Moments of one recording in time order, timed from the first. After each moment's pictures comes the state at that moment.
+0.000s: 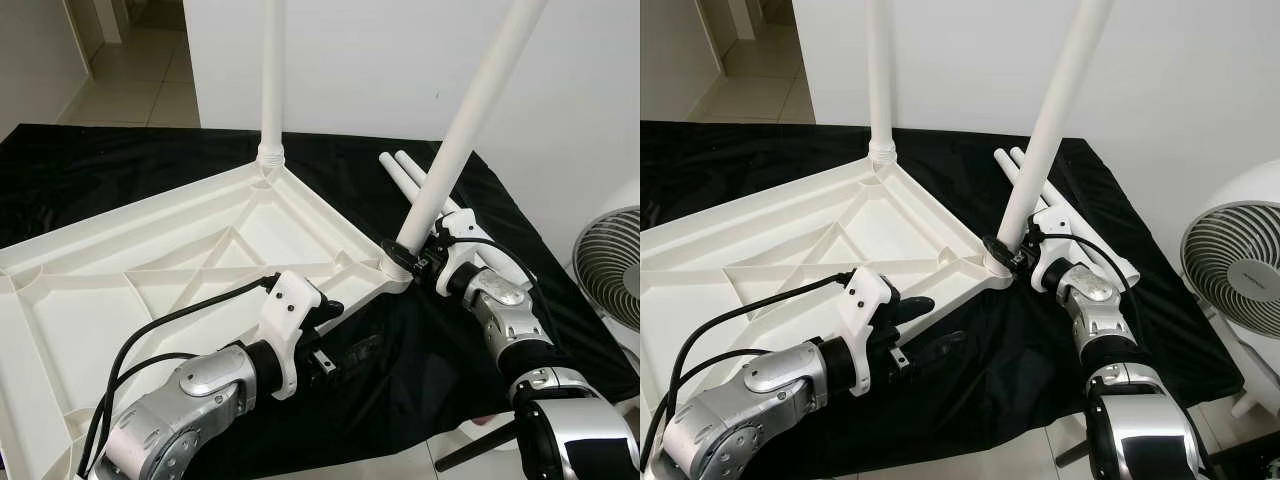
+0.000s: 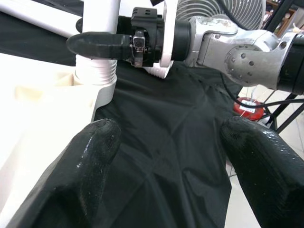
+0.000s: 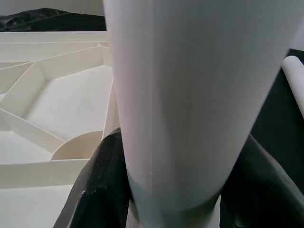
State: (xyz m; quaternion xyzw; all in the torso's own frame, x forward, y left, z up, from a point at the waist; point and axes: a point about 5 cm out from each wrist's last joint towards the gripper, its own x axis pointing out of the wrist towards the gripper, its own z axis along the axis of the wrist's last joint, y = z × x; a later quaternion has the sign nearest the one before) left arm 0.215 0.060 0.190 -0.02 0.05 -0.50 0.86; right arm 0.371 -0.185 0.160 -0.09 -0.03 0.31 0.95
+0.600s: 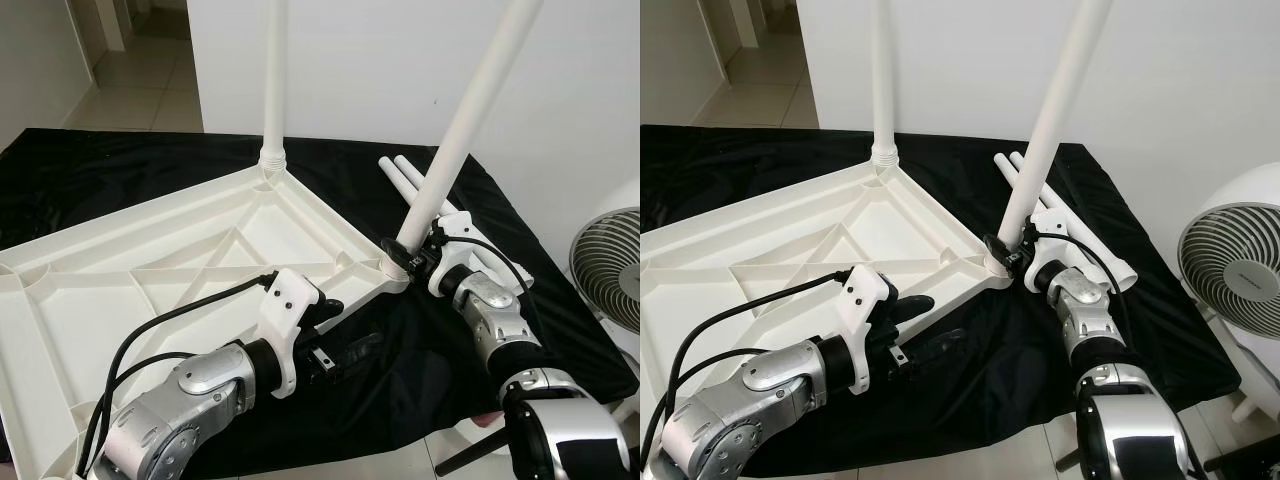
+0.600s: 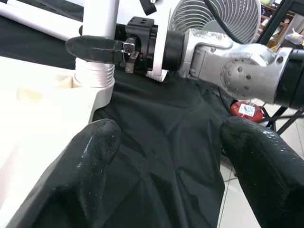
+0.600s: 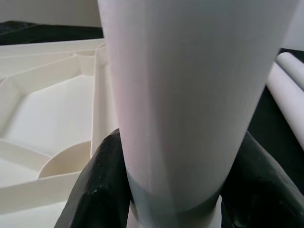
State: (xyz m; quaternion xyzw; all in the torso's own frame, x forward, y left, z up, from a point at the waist) left arm 0.216 0.062 0.190 -0.03 0.05 -0.50 0.86; right arm 0.372 -0.177 0.151 -0.06 -0.04 0.22 0.97
